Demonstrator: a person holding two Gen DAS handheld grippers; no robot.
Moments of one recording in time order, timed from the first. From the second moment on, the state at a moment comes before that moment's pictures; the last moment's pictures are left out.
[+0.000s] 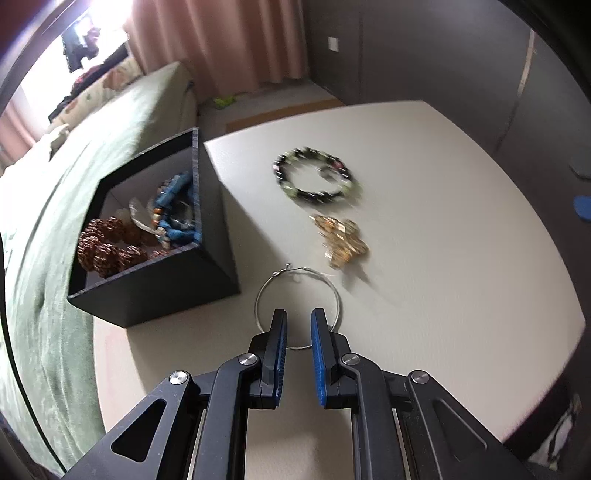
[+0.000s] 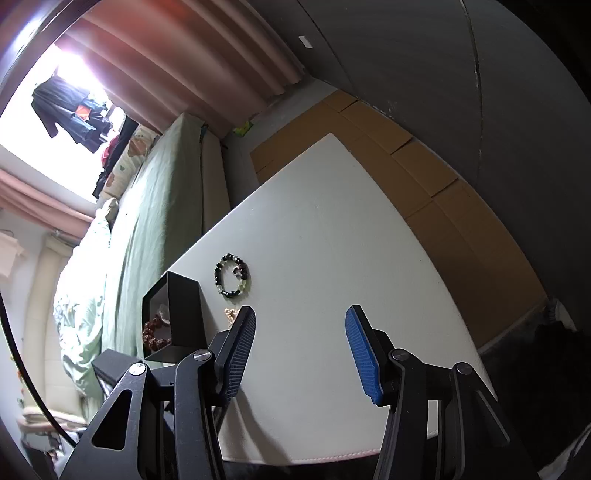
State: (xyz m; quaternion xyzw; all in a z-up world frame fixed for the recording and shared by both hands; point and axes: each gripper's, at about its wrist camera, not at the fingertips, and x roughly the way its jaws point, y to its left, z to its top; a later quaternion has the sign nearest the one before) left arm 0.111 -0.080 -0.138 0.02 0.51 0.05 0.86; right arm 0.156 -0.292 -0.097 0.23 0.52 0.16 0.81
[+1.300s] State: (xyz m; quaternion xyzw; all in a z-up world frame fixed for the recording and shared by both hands) left arm 0.106 -0.069 -0.131 -0.04 0.51 -0.01 0.86; right arm 0.156 -0.288 -0.102 0.22 0.53 0.15 0.81
